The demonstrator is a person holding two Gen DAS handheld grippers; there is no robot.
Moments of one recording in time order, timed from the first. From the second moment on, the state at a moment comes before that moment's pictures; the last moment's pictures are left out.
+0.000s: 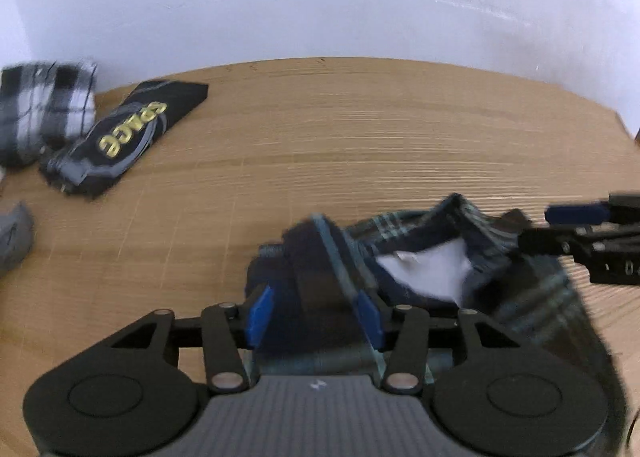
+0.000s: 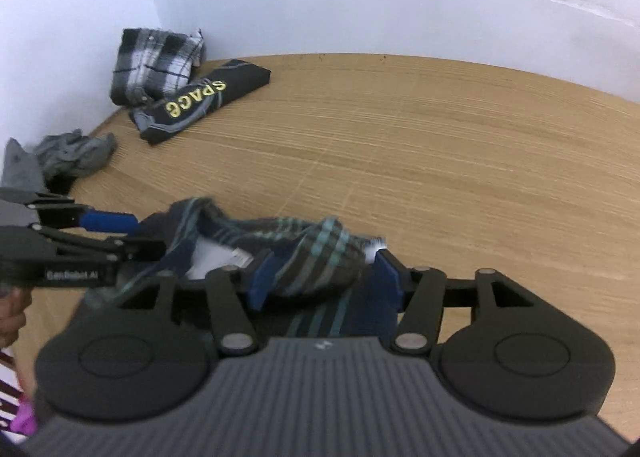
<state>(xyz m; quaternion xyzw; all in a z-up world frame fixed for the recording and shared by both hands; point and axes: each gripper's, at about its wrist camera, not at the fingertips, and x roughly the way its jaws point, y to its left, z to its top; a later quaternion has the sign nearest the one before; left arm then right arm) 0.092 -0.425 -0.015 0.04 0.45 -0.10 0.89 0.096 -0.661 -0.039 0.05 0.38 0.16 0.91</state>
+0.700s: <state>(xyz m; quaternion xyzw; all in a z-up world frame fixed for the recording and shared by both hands) -0.006 -0.402 -0.045 0.00 0.53 -0.14 0.83 -0.015 -0.723 -0.092 0.23 0.48 0.10 0.84</state>
